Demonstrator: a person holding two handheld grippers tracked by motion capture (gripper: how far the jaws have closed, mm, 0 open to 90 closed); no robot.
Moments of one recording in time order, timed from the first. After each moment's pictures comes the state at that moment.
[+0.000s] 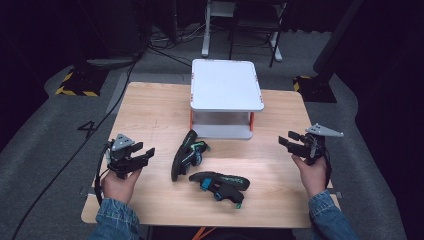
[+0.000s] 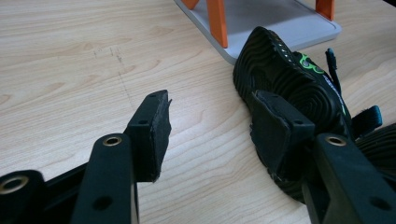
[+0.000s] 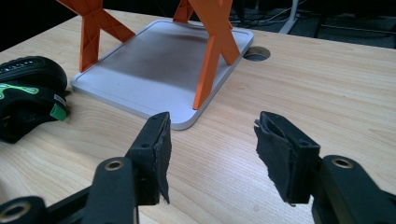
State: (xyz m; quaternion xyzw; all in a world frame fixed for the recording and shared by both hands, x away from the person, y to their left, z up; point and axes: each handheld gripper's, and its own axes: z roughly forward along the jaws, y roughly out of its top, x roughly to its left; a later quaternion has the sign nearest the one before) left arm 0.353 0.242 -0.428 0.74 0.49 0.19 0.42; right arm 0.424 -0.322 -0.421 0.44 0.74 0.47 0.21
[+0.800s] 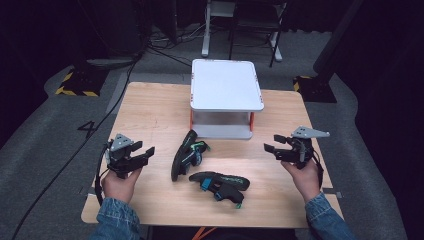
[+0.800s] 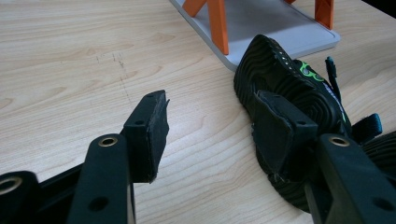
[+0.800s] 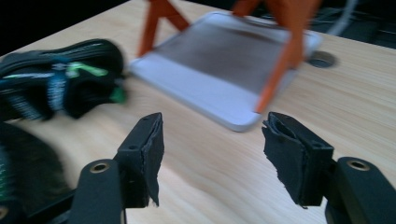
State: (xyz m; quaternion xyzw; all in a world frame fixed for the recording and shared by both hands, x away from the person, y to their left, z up) left arm 0.354 0.241 -0.429 0.73 0.49 0.20 0.43; right arm 0.411 -0.279 -0.413 0.36 0.79 0.47 0.16
